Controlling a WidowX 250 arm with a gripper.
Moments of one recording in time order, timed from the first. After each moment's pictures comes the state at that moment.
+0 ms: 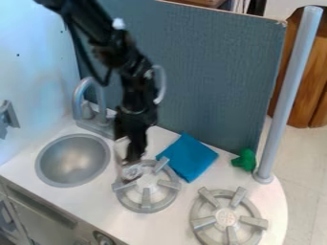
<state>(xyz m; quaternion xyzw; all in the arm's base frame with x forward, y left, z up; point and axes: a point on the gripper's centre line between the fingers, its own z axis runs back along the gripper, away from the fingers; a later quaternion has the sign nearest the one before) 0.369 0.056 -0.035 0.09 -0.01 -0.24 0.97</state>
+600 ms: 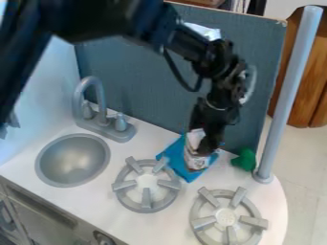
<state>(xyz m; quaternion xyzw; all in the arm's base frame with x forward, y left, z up) 0.442 -0.049 -0.028 0.13 -0.02 -0.37 0.92</state>
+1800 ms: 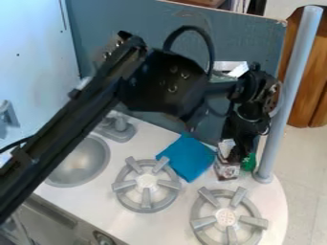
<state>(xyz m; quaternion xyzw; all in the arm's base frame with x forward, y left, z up) 0.487 -0.099 -0.069 0.09 -0.02 -0.42 0.90</state>
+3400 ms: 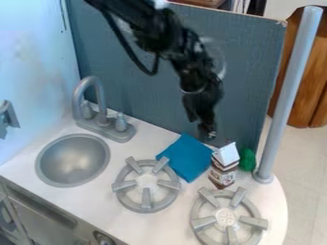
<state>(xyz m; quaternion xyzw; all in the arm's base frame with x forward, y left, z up) 0.428 -0.037 0.011 0.01 -0.17 -0.35 0.92</state>
